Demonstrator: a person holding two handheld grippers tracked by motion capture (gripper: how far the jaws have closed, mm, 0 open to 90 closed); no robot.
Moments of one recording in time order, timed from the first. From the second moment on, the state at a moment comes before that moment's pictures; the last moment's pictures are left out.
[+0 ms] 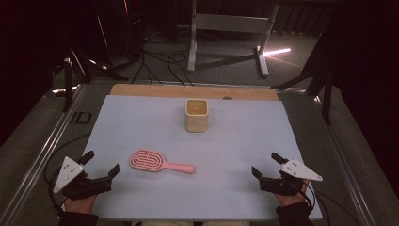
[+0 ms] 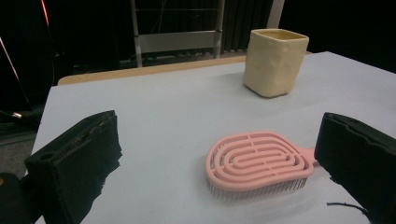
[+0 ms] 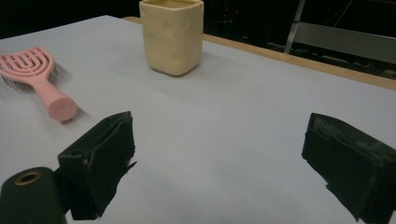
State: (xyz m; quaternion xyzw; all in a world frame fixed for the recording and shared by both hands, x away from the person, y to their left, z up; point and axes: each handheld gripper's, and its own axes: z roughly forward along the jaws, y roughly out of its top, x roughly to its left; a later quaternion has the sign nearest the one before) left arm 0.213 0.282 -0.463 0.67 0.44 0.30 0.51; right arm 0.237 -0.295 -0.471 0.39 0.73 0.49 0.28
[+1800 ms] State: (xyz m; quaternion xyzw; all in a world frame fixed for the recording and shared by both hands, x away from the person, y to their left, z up) left arm 0.229 0.244 -0.479 0.74 0.43 0.24 0.46; right arm 0.242 -0.296 -0.483 0.40 0.74 0.48 0.27
